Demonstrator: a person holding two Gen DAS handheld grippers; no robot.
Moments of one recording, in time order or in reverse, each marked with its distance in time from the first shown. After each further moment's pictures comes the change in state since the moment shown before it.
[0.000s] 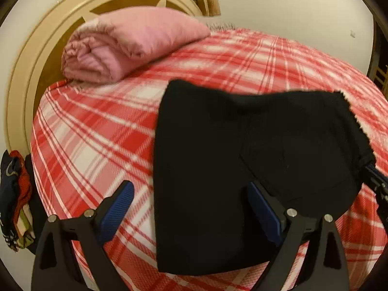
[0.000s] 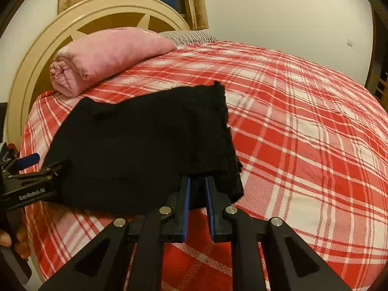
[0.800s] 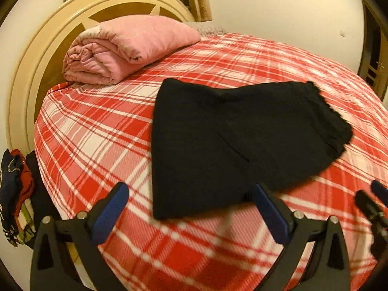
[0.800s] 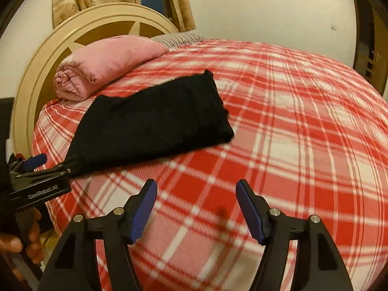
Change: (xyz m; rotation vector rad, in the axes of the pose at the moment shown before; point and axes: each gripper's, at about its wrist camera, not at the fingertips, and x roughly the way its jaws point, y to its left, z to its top) left arm -0.056 -0.007 -0.032 0.036 -0.037 -0.046; right arm -0.076 0.013 -0.056 0.120 0.002 -0.004
